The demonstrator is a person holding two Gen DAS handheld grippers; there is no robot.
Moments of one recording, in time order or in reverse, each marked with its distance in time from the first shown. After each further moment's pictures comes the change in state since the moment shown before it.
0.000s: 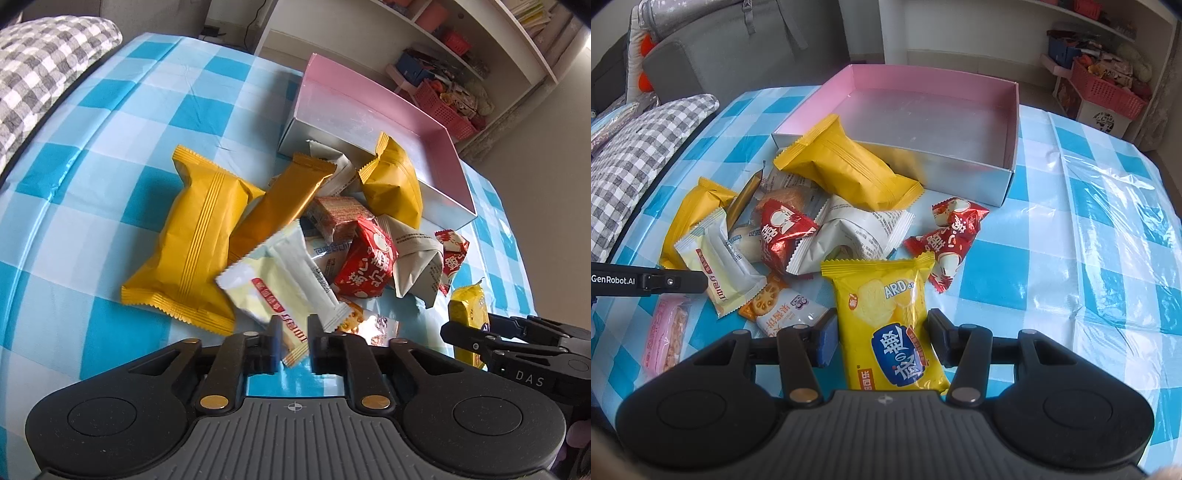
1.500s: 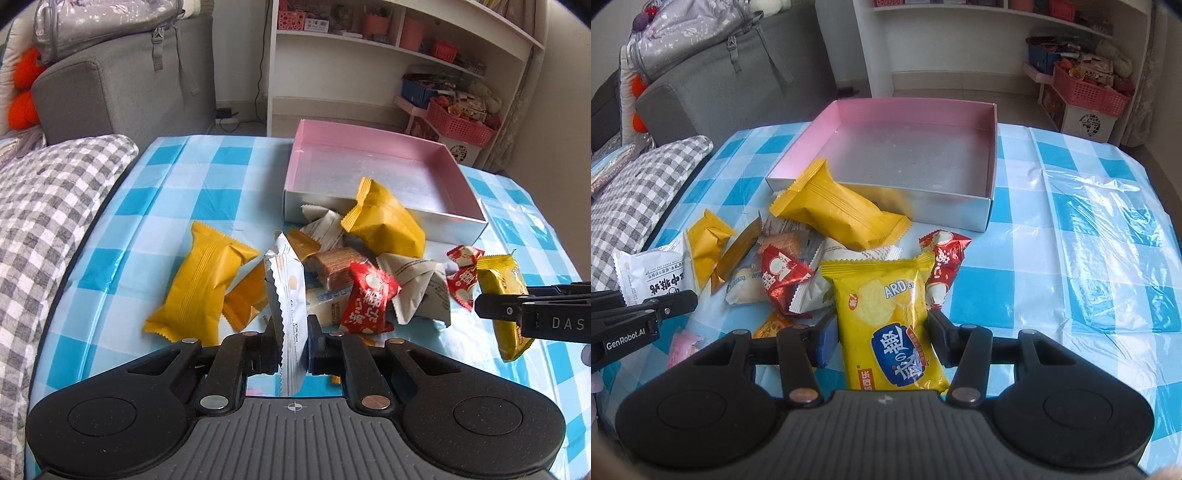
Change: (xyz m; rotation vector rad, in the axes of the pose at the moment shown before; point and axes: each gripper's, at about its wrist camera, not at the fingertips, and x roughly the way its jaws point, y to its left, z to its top) left arm -0.031 -0.063 -0.009 0.219 -0.213 0.251; right arm -0.023 -0.012 0.013 0.098 -0.097 0.018
